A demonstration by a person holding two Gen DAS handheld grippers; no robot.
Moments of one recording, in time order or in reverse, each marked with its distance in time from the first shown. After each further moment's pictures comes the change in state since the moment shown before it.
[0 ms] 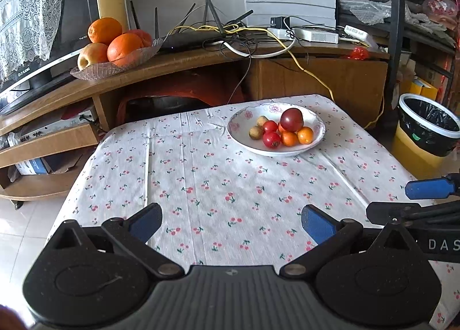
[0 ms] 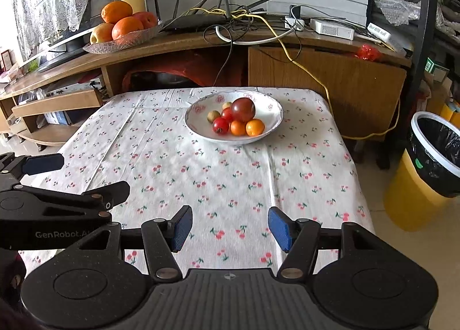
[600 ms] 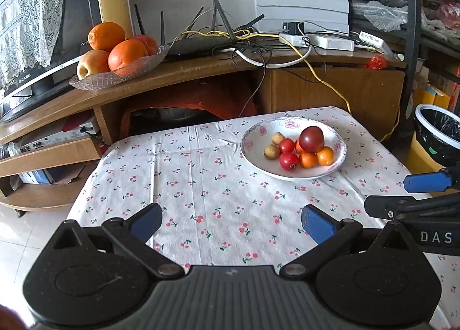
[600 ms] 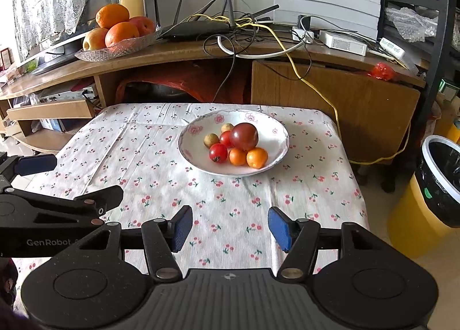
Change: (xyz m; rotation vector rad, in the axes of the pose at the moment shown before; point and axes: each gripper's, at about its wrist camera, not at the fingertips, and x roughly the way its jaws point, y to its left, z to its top) left arm 0.033 0.011 0.029 -0.007 -0.020 0.031; right arm 0.035 -0.002 0.035 -0.037 -0.035 -0.004
